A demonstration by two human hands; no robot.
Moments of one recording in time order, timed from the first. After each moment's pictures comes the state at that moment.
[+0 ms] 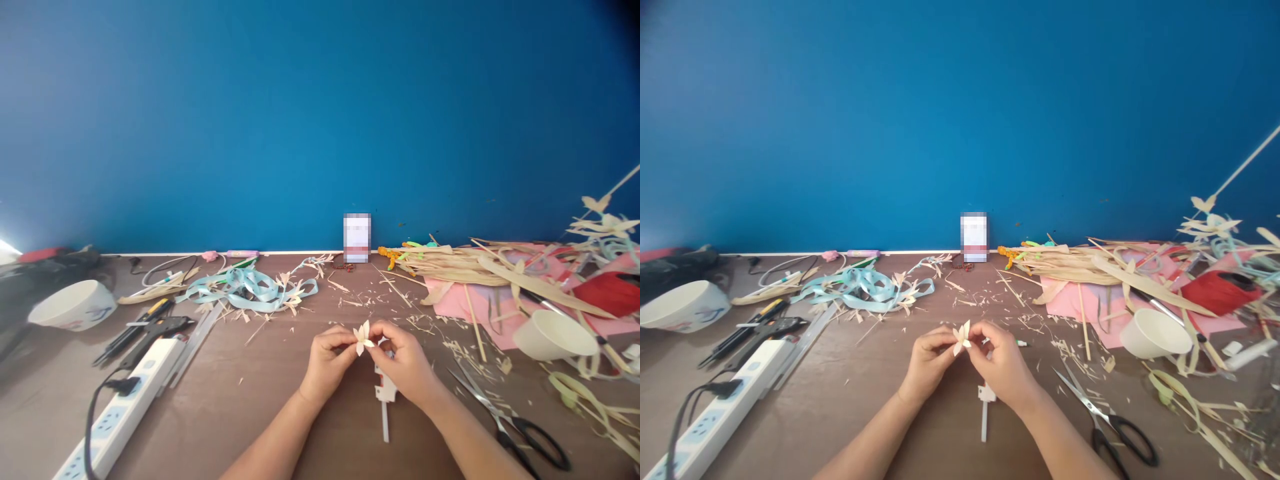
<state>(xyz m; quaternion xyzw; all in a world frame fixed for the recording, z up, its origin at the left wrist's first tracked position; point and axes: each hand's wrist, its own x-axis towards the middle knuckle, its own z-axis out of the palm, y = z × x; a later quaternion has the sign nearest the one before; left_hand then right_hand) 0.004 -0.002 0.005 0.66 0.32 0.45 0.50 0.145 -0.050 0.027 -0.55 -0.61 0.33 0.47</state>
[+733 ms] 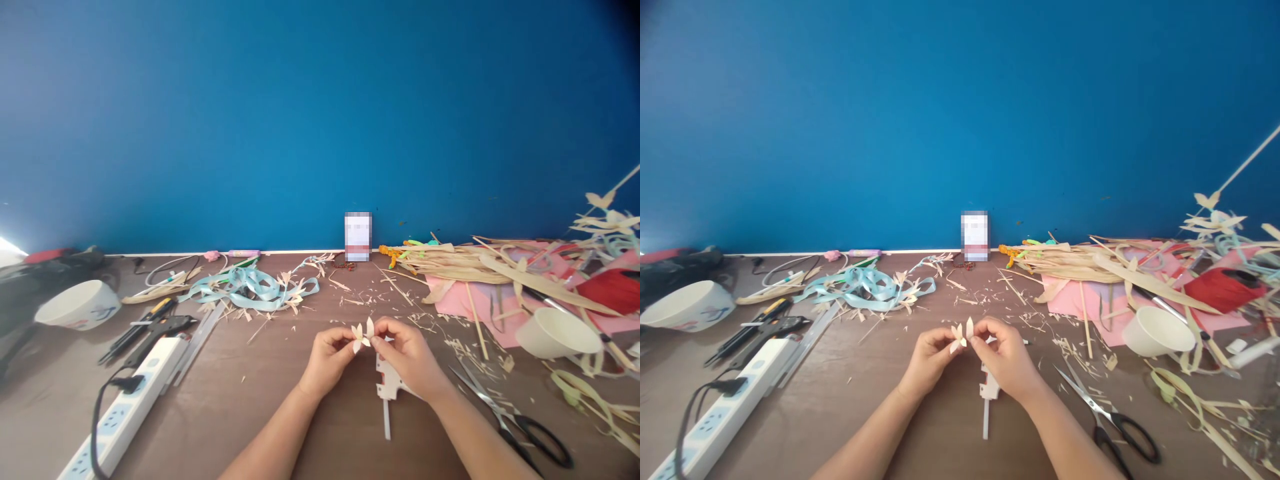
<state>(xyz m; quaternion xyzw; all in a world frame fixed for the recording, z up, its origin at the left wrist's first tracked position) 0.002 0.001 0.002 0.57 0.32 0.42 0.63 0.148 -0.050 0.031 -0.53 -0.54 0.43 0.49</state>
